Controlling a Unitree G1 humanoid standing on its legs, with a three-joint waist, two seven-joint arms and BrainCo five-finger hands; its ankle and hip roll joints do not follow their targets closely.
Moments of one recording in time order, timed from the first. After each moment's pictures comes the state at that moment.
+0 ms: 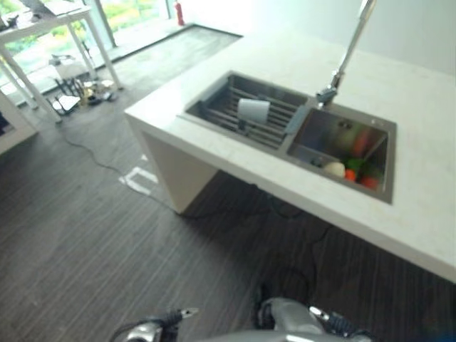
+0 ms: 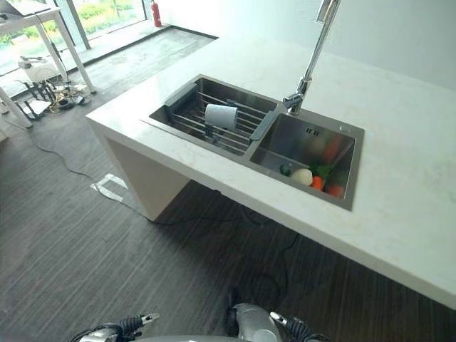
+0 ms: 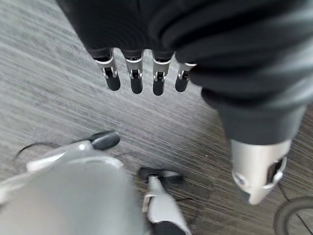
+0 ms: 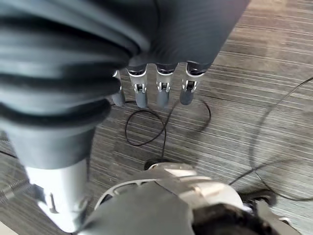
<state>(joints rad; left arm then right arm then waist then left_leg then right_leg) -0.02 0.27 -0.24 1.30 -0.25 0.06 -0.14 -0.03 -0.21 0.15 1.29 0.42 -0.03 0.08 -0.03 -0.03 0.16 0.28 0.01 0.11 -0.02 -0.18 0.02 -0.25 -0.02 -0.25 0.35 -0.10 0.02</state>
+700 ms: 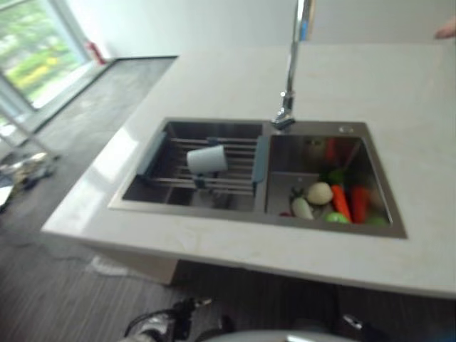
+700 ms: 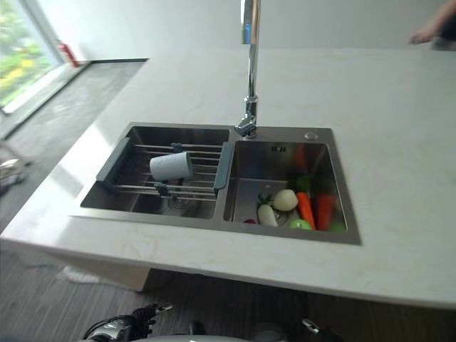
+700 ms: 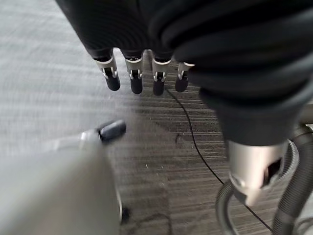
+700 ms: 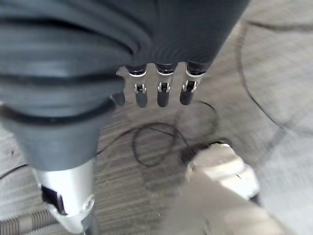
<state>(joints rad) -0.11 0.30 -0.22 1.31 -0.26 0.03 -0.13 0.01 -0.26 0.03 1.31 0.43 -0.02 0.03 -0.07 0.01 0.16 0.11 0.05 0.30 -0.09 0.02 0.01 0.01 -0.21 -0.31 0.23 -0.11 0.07</state>
